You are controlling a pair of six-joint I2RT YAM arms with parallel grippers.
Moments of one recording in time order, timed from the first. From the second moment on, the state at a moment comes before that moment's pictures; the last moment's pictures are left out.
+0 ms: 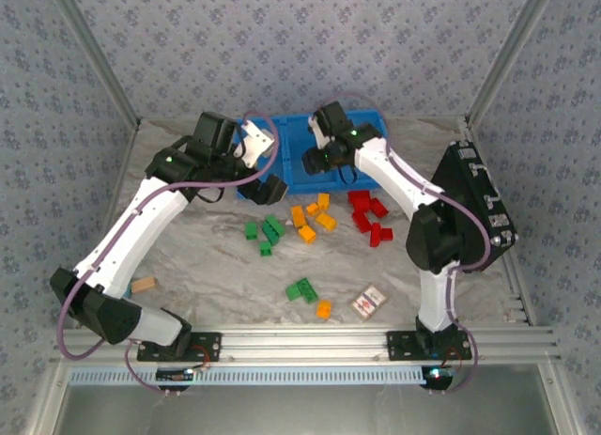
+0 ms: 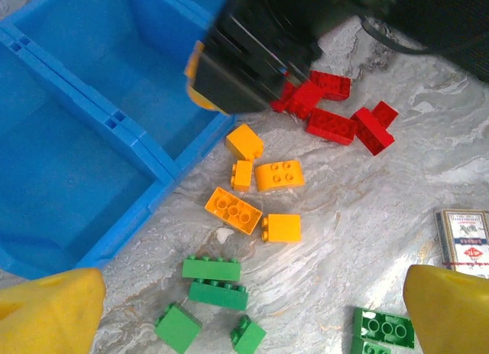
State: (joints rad) left arm -0.54 1.42 1.58 -0.95 0.28 0.13; right arm 0.53 2.00 1.90 -0.85 0.00 0.11
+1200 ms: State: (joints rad) left arm -0.54 1.38 1.52 -0.92 0.26 0.13; right arm 0.55 2.13 1.98 -0.86 -0.01 0.12
